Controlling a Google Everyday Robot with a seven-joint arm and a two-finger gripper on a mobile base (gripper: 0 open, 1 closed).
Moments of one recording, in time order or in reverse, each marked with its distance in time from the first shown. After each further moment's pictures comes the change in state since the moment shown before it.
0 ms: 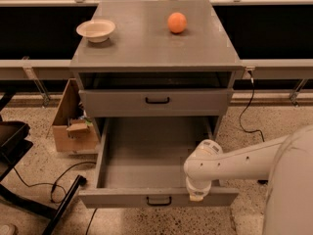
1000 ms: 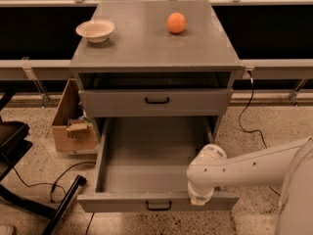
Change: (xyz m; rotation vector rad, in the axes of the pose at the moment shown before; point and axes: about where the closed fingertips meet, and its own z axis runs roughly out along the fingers) arm 0.003 0.021 -0.005 -0.006 -0.020 0.000
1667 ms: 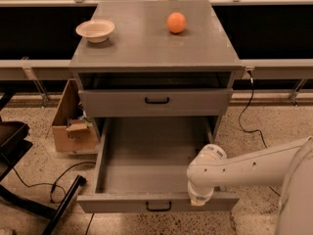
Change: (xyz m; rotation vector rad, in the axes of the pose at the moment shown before) arm 0.000 0.000 0.000 0.000 0.000 0.000
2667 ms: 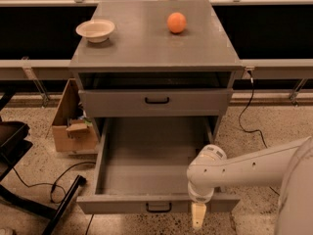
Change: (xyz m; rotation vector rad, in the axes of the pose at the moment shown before) arm 0.000 0.000 0.000 0.000 0.000 0.000
